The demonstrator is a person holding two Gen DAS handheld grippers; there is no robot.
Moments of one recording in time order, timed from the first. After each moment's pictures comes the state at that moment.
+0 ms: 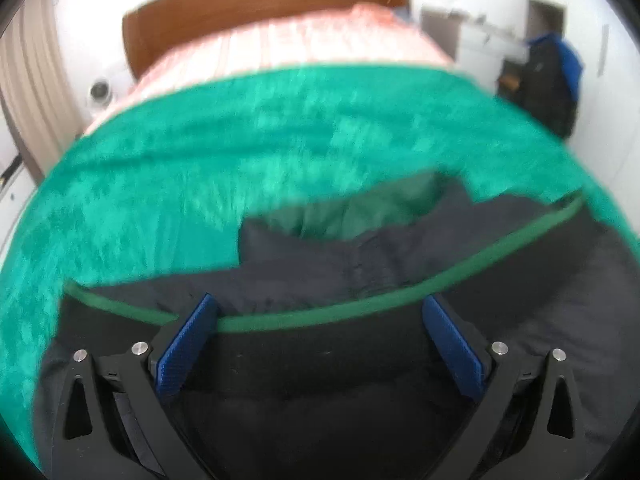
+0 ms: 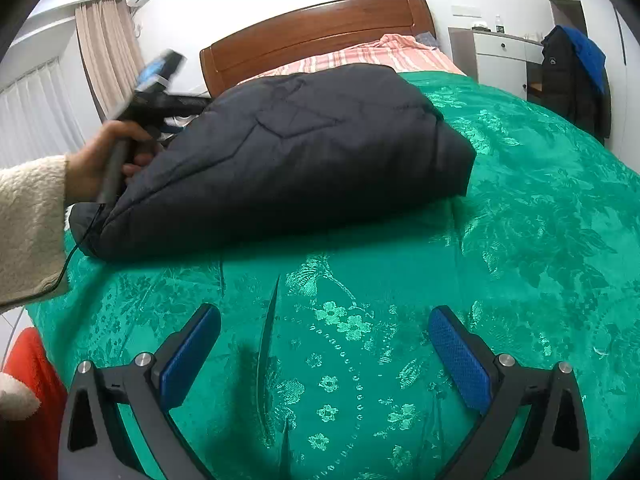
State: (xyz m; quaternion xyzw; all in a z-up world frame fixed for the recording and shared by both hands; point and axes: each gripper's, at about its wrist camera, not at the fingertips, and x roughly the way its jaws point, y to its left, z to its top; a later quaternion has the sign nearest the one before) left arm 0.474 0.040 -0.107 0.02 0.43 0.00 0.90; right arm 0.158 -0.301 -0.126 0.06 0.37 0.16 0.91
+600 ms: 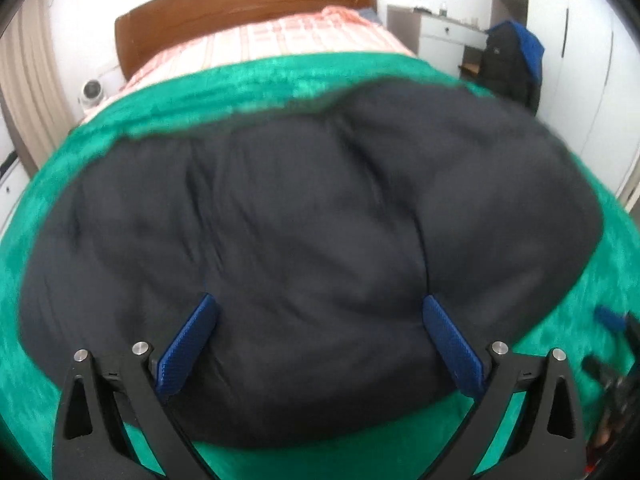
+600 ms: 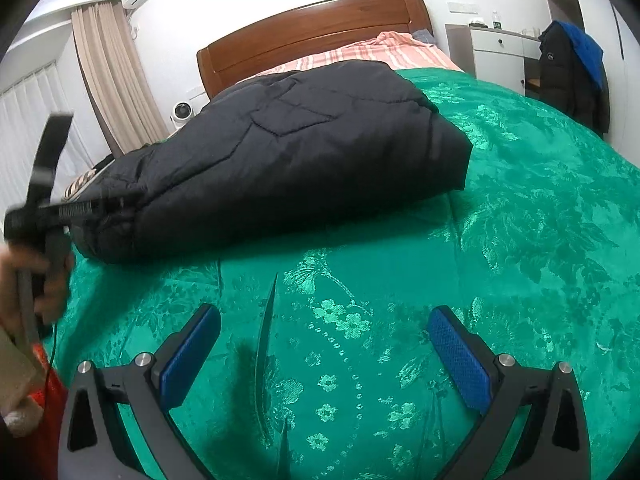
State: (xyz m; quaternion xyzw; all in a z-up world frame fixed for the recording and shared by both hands) left arm 0.276 0.016 -0.123 0.04 0.42 -0.04 0.91; right arm 0.159 -0.303 -0.130 0.07 0.38 0.16 0.91
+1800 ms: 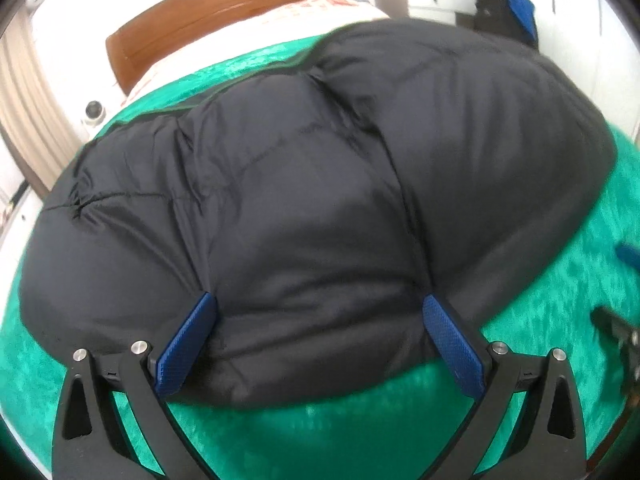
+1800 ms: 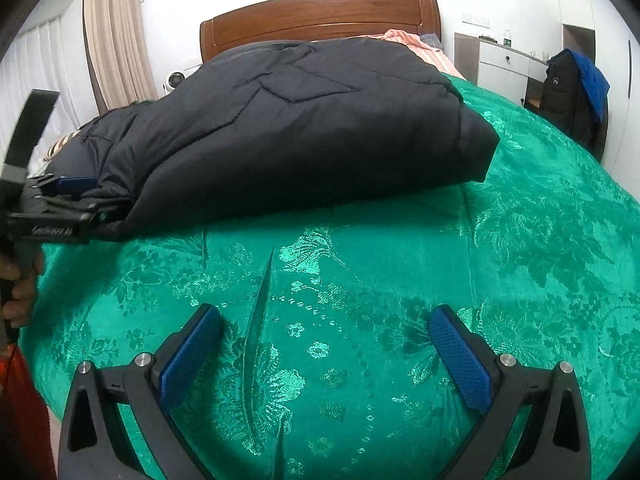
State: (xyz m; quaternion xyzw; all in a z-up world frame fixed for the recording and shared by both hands) left arm 0.255 -0.012 -0.147 0.12 0.42 -0.03 0.90; right arm 0.162 -0.276 -0.146 -0.01 0.39 0.13 0.91
